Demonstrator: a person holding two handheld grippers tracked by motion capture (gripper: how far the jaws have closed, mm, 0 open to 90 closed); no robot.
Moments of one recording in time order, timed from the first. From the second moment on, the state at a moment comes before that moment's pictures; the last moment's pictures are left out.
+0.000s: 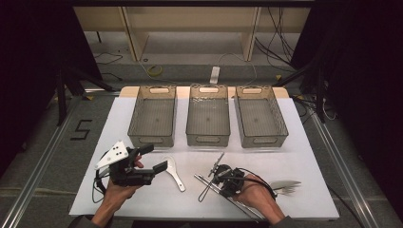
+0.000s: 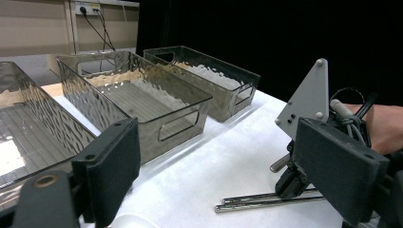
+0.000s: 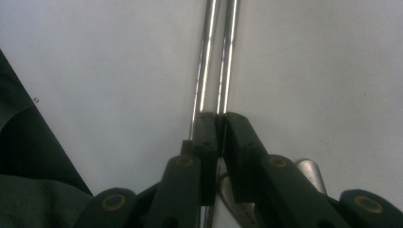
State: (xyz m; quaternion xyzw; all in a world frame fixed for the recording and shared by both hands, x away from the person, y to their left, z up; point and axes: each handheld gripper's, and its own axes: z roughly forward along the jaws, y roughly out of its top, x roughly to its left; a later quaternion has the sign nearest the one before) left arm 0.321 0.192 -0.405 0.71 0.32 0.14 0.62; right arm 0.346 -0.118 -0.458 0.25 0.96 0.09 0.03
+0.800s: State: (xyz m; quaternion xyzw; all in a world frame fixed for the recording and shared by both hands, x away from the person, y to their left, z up) left arm 0.321 0.192 -0.404 0.71 0.31 0.13 0.62; right arm 0.342 -0.117 -0.447 0.27 0.96 0.10 0.04
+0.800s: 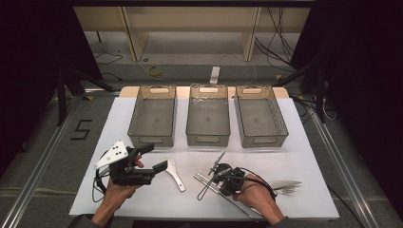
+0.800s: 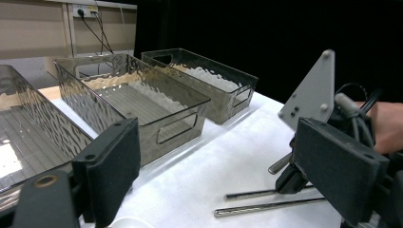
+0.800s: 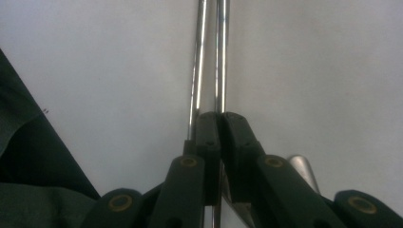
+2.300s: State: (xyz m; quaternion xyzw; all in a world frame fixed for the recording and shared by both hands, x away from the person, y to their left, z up) left arm 0.330 0.089 -0.444 0.92 0.07 0.07 0.38; right arm 0.315 -0.100 -0.410 0.13 0.98 0.12 0.06
